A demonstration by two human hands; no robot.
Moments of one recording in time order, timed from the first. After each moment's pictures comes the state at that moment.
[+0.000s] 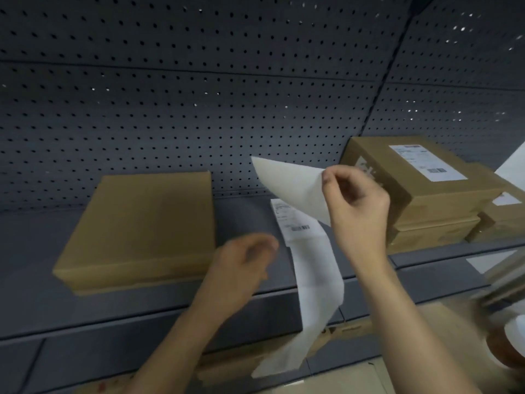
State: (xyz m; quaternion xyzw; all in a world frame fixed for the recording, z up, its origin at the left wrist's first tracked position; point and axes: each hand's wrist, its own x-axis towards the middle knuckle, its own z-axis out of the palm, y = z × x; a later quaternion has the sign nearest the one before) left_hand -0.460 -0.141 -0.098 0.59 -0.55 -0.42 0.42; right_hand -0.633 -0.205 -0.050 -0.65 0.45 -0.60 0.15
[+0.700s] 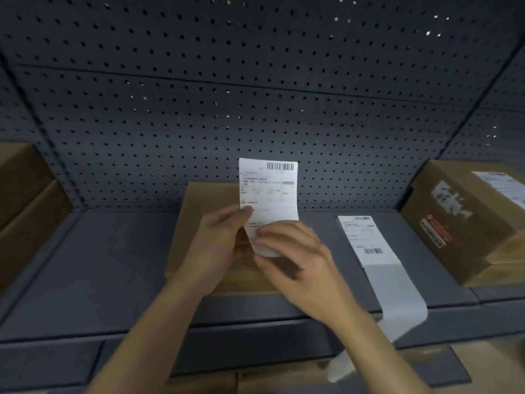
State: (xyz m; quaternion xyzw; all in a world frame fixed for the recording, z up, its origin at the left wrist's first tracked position) left_hand -0.286 -0.145 -0.063 0.46 -0.34 -0.56 0.59; right_hand -0.449 -0.164 -0.096 -0.85 0.25 -0.44 0.13
